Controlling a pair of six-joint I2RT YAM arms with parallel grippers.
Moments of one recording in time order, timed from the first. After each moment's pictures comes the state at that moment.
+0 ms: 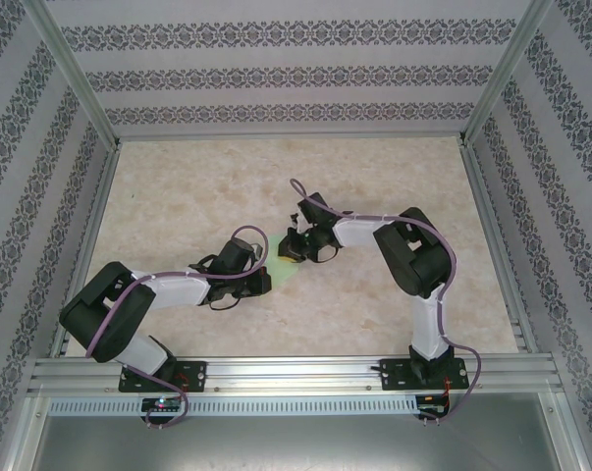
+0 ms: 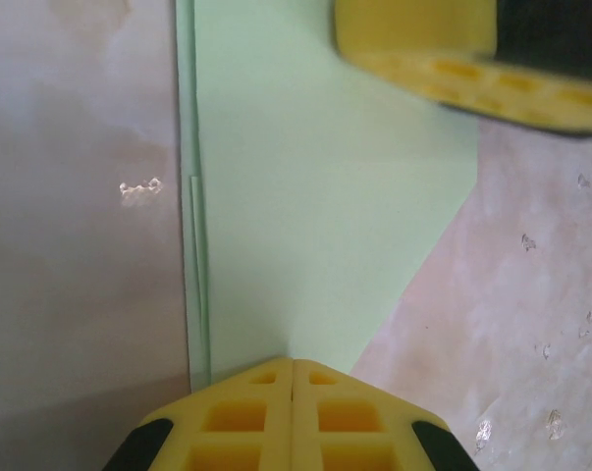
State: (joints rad) left arm -0.65 1.52 0.54 0.04 0.28 -0.76; right arm 0.59 2.04 1.18 -0.19 -0.59 0.77
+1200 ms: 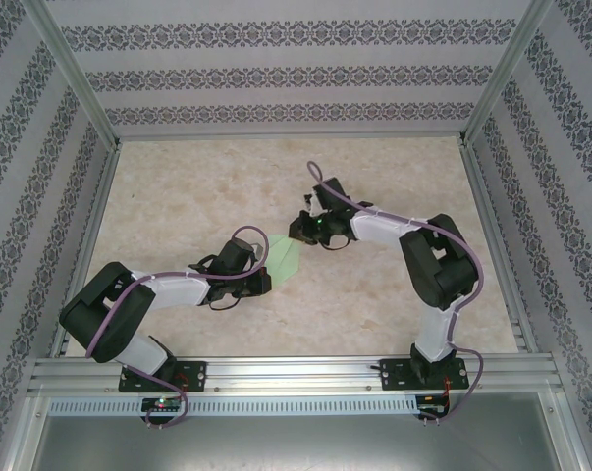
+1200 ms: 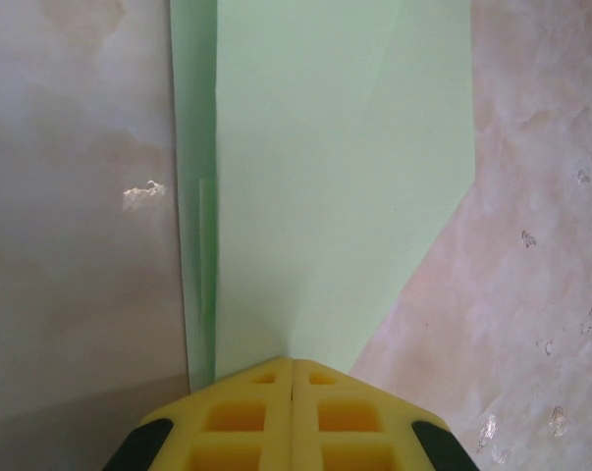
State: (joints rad) left arm -0.65 1.52 0.54 0.04 0.28 -0.75; right arm 0.56 1.88 1.15 -0.21 -0.51 0.72
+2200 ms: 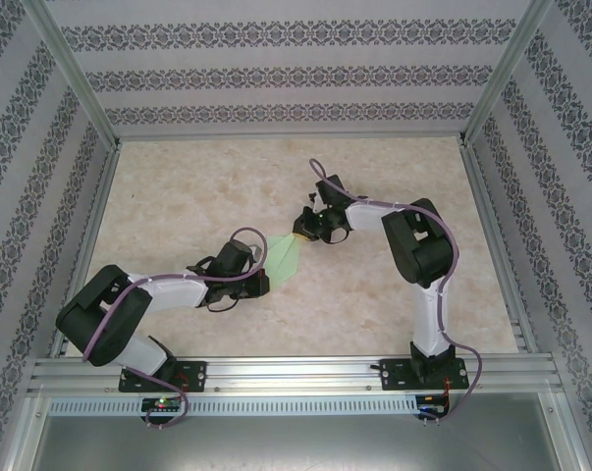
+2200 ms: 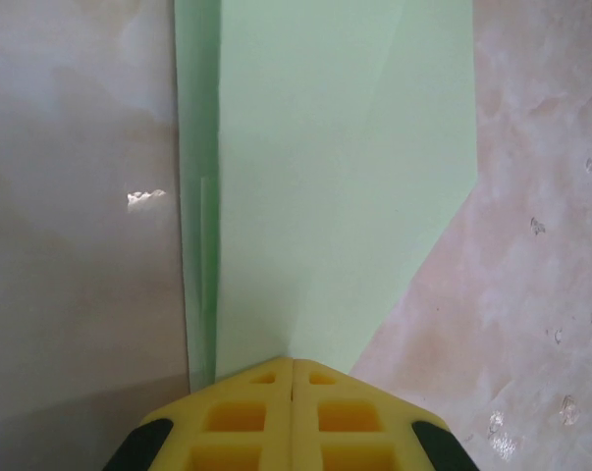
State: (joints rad) left arm -0.65 1.49 0.51 0.03 0.27 -0.74; right arm 0.45 2.09 1.28 -0.21 -0.54 0.72
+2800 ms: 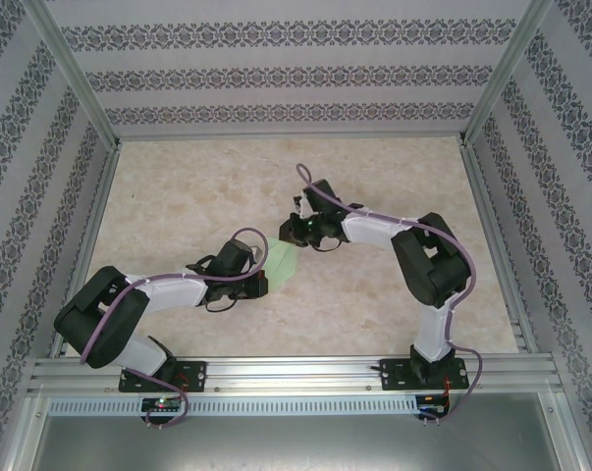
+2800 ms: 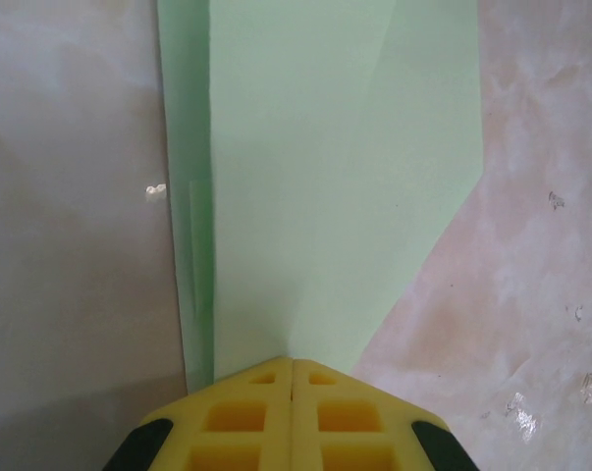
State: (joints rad) left arm -0.65 1.48 0.54 -0.04 0.27 -0.68; right arm 0.60 1.93 1.18 -0.17 -0.53 0.74
